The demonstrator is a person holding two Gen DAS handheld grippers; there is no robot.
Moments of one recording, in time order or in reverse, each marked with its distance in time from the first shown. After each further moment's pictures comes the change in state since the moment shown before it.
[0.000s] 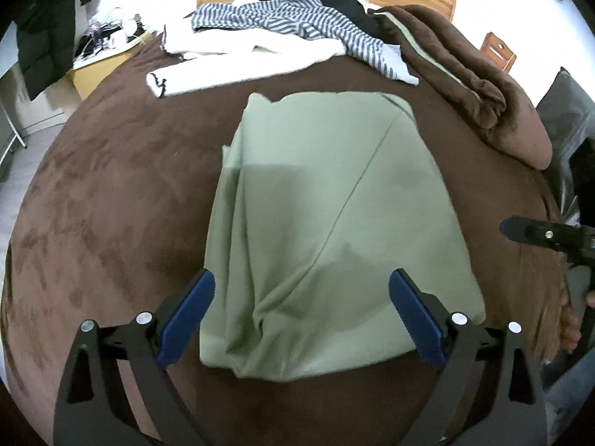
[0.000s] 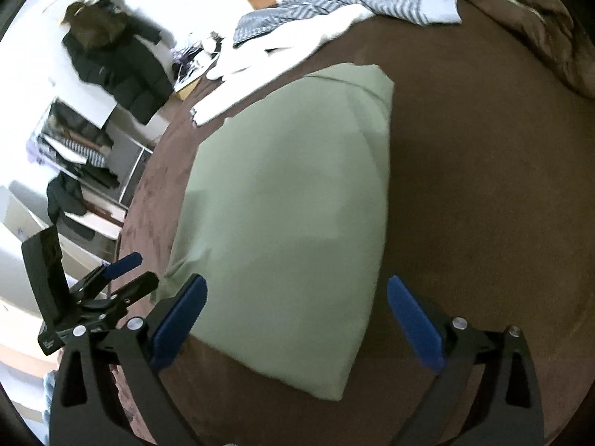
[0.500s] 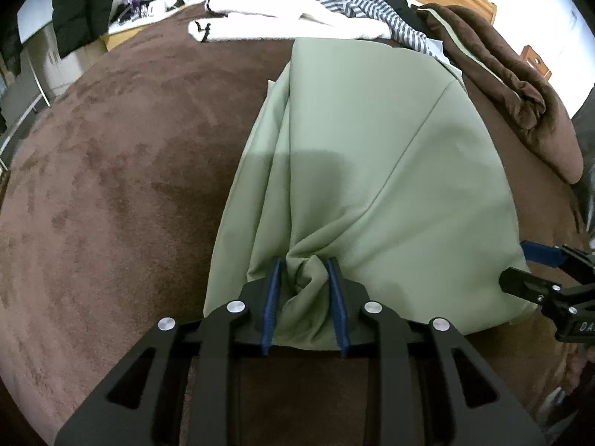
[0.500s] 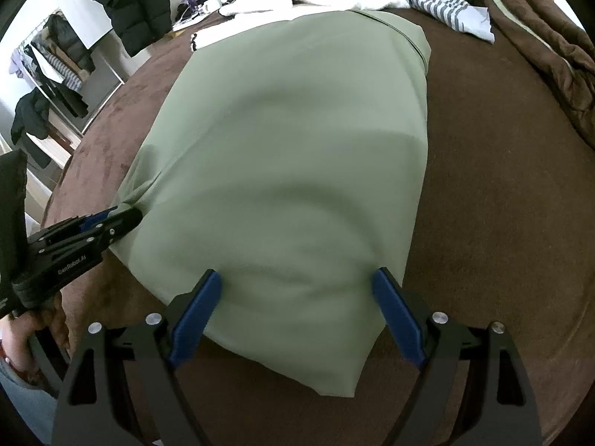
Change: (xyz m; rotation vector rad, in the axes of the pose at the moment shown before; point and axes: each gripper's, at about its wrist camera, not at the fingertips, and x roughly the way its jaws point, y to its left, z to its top) left arm 0.038 0.026 -0.055 -0.127 0.026 0.081; right arm 0.059 0.045 -0.056 -0.250 0.076 -0.225
